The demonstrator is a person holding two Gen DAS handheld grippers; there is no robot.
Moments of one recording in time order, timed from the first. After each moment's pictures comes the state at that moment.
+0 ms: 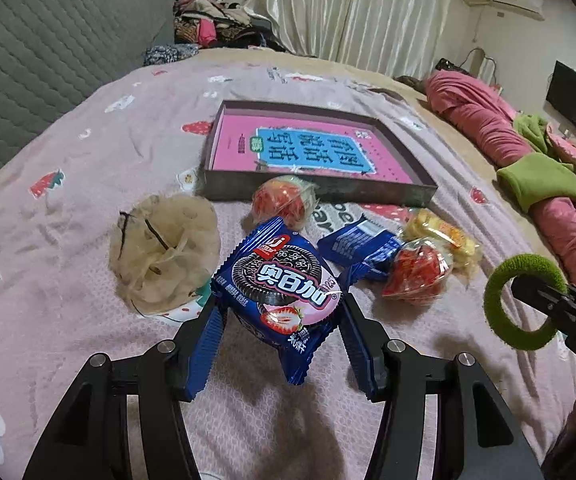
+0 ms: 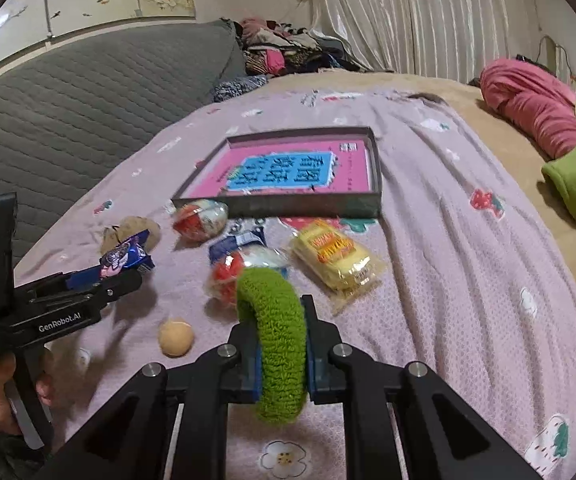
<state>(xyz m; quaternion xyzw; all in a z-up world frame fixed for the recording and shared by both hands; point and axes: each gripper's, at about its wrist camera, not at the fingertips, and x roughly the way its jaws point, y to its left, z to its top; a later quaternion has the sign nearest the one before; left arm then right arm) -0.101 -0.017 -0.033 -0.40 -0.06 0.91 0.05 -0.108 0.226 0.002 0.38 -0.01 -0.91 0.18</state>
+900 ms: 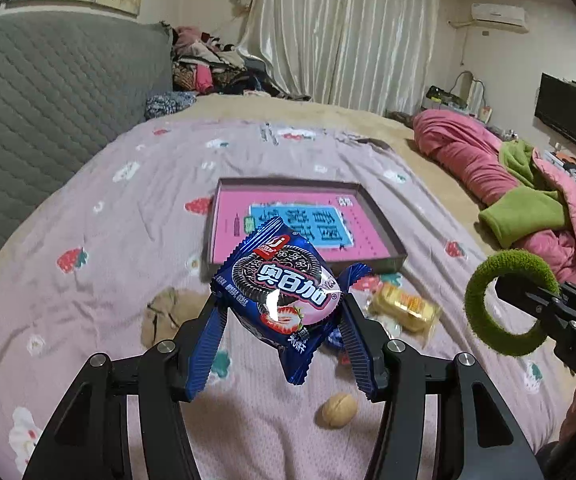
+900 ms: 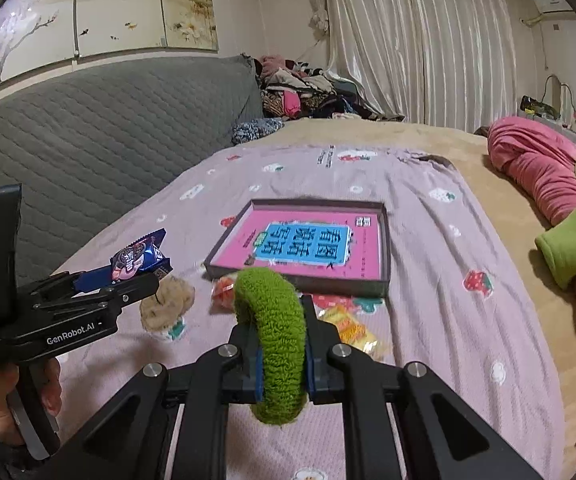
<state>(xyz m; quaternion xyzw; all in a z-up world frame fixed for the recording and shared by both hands) -0.093 -0.011 0.066 -0.33 -0.05 0.94 0.05 -0.105 0.209 0.088 0.31 0.00 -0.93 0.19</state>
